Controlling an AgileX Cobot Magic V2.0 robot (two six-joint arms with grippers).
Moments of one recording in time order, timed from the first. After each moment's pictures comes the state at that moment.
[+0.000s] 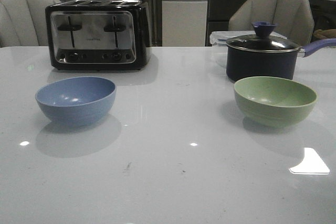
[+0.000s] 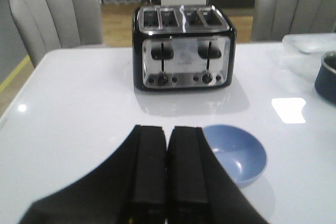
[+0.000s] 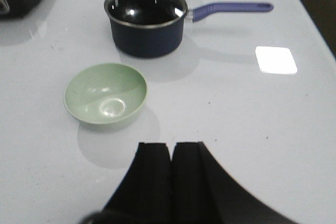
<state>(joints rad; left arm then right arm) -0.09 0.45 -0.67 -0.06 0.55 0.06 0.01 0.50 -0.66 -0.03 0.72 0.05</state>
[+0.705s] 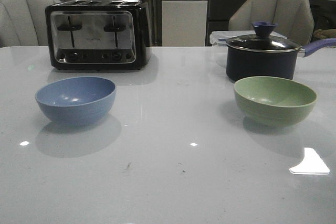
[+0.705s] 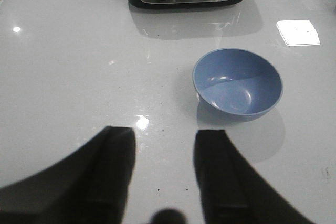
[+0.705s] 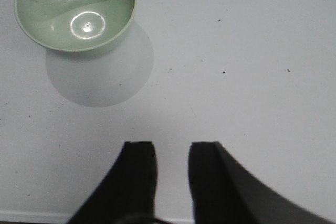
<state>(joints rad) -0.09 0.64 -0.65 -0.05 0.62 0.06 0.01 0.84 -0.66 -0.06 0.71 0.05</state>
